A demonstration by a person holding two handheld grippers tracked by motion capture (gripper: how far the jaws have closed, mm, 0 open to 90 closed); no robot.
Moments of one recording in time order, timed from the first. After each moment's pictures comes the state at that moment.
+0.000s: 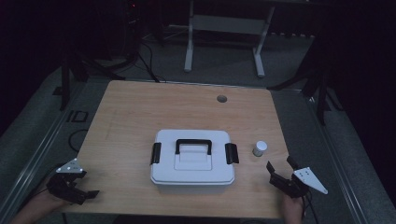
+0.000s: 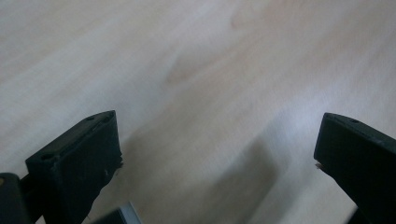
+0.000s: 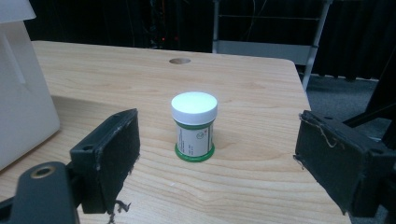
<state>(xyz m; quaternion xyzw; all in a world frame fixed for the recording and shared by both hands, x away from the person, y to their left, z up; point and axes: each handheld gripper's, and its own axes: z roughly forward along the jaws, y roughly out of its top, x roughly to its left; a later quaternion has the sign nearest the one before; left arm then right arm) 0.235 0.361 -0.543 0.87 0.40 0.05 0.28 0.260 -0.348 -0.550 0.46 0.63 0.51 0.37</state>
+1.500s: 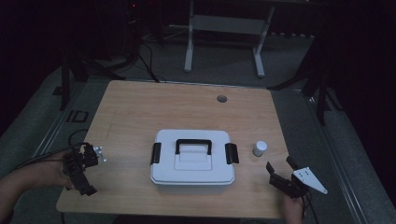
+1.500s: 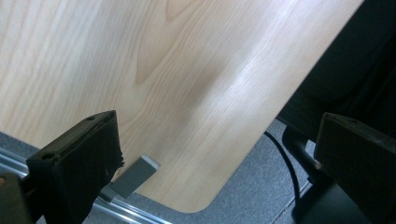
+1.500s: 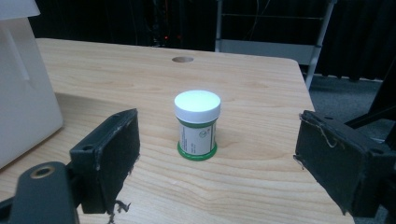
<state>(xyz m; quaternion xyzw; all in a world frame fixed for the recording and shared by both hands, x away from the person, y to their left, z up) 0.277 0.284 -0.442 0.96 0.27 -0.03 0.02 0.260 -0.348 -0.551 0.46 0.63 0.51 0.37</state>
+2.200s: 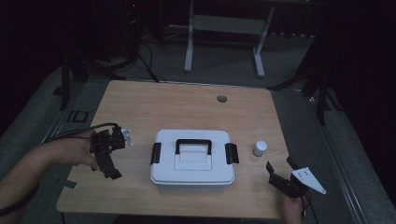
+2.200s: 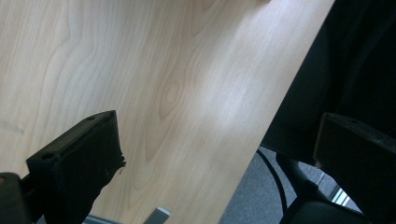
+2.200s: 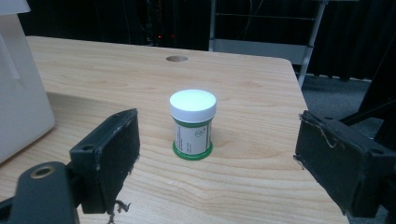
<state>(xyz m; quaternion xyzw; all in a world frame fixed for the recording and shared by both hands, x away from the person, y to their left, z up) 0.307 0.209 -0.390 0.98 0.20 -0.03 0.04 0.260 -0.346 -0.551 0.46 0.63 0.50 0.38</state>
